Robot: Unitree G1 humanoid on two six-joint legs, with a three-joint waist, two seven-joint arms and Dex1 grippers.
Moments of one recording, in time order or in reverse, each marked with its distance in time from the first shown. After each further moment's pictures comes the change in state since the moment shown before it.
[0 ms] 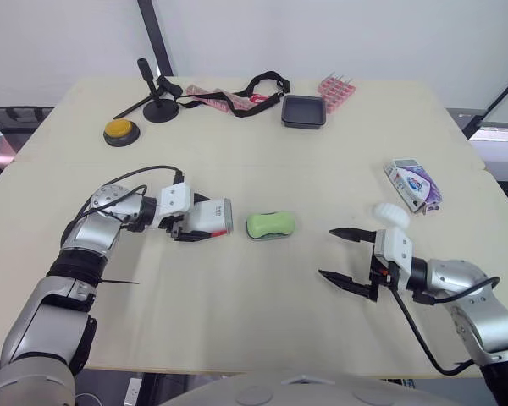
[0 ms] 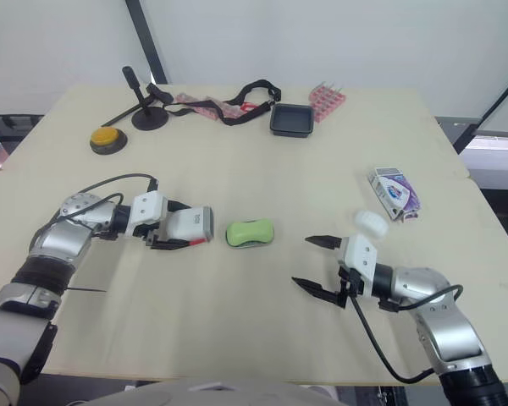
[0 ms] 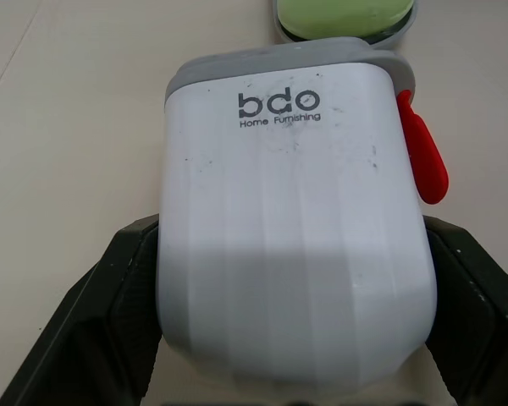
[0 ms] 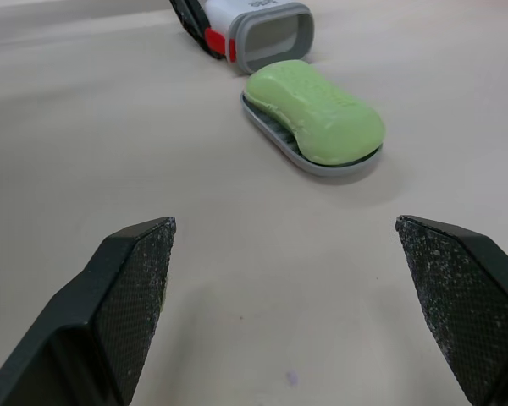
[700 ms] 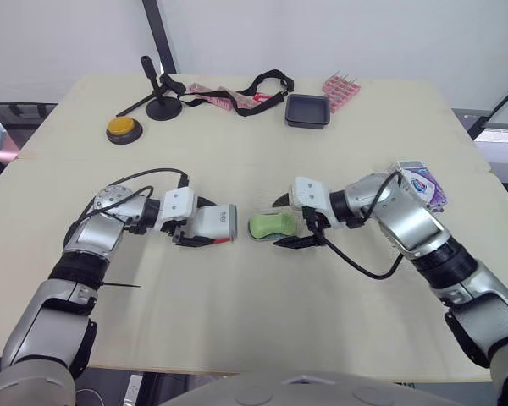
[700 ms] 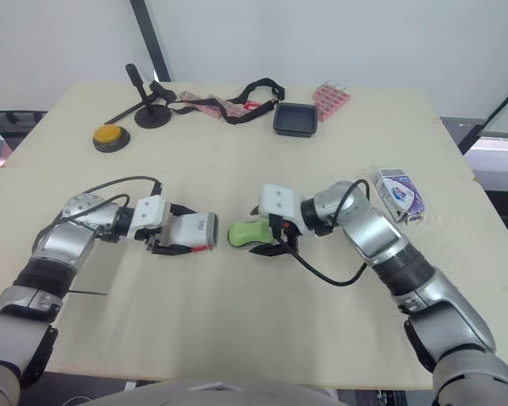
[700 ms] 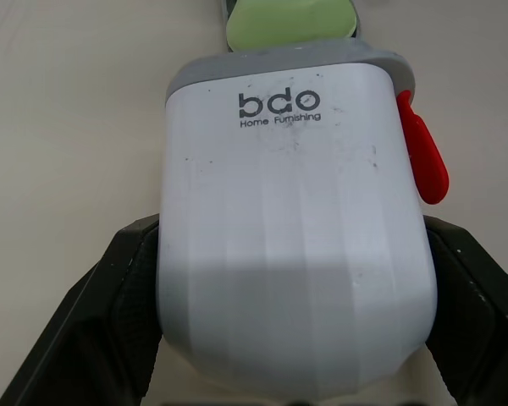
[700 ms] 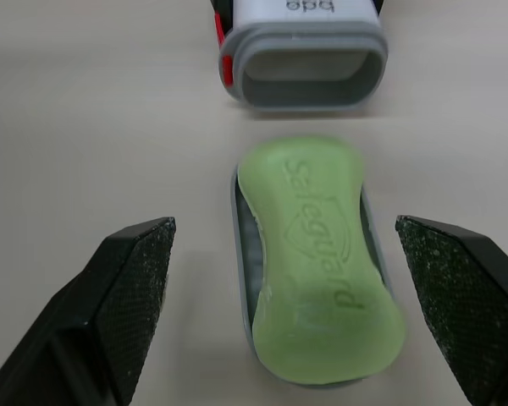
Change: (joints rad) left arm 0.021 -0.007 -0.001 -0.064 -0.012 0.001 -0.044; right arm -0.698 0.085 0.461 0.238 -0.196 0.364 0.109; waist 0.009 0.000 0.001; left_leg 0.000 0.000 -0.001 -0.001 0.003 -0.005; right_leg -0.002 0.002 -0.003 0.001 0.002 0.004
